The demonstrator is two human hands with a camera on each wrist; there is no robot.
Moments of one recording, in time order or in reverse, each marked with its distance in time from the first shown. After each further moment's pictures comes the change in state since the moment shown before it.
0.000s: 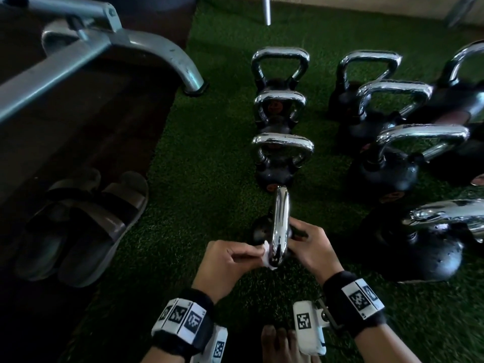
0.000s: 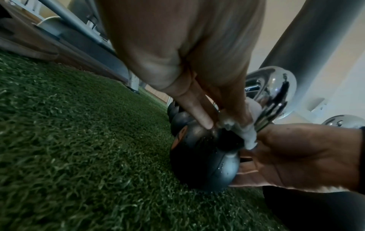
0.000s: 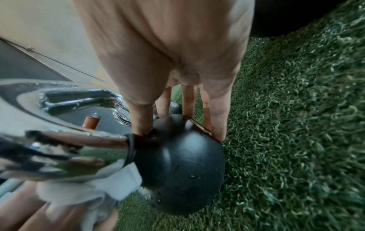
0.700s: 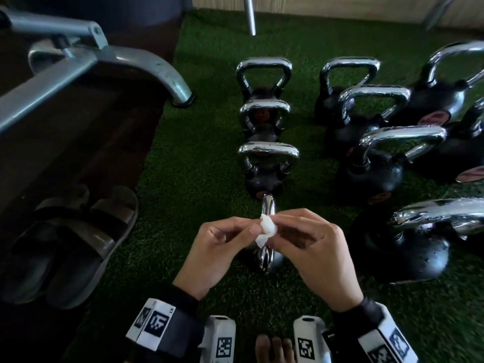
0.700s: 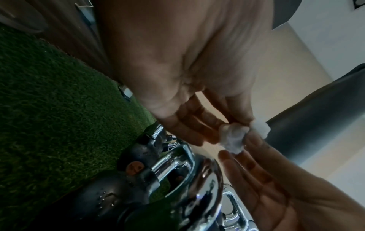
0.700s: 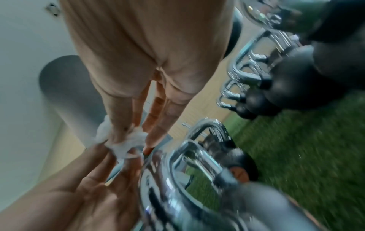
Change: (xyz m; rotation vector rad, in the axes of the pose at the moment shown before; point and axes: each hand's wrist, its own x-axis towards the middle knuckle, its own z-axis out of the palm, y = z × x) left_hand 0.012 0.072 -0.006 -0.279 -0.084 0.133; right_hand -0.077 -0.118 -0.012 -0.018 0.160 -0.498
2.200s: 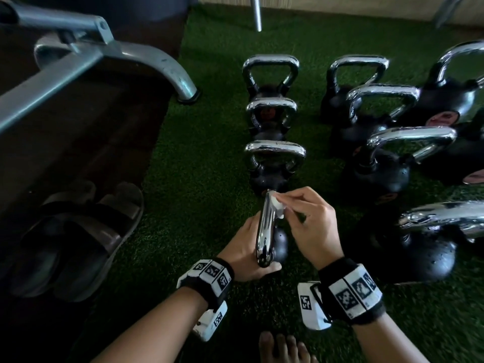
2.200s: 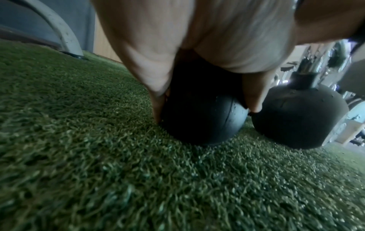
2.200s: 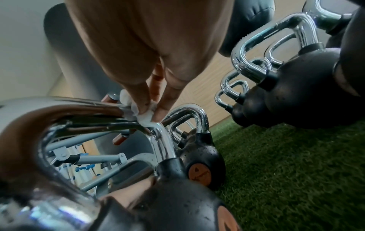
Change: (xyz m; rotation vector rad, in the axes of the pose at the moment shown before) left_hand 0.042 -0.112 -0.003 0.696 -0.262 0.049; right_hand 0.045 0.050 0.013 -0.330 0.125 -0.227
